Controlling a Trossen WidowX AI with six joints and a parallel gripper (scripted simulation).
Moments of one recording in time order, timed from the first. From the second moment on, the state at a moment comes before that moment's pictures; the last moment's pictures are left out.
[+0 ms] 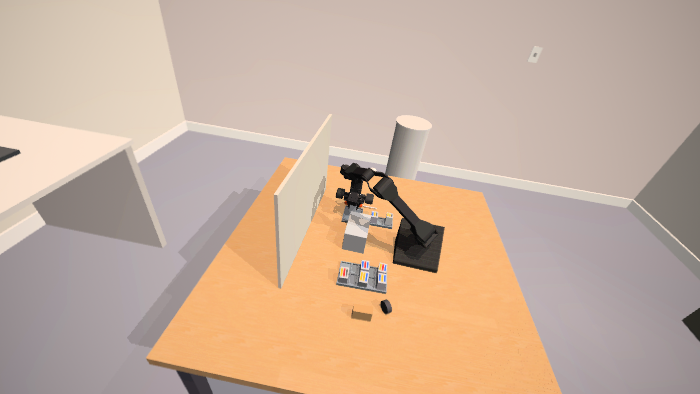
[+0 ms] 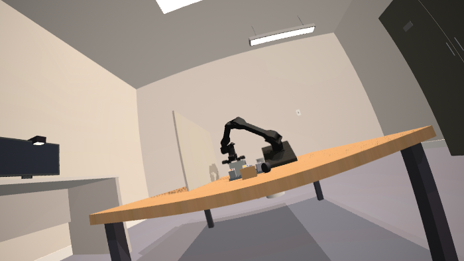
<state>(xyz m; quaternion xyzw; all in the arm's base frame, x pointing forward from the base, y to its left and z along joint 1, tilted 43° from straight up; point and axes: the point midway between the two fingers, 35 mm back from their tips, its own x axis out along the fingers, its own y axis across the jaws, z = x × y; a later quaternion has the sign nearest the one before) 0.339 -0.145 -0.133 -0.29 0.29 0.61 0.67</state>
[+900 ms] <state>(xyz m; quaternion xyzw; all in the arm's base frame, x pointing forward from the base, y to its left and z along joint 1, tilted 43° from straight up) 0.337 -0.132 -0.144 -0.29 0.29 0.61 0.67</state>
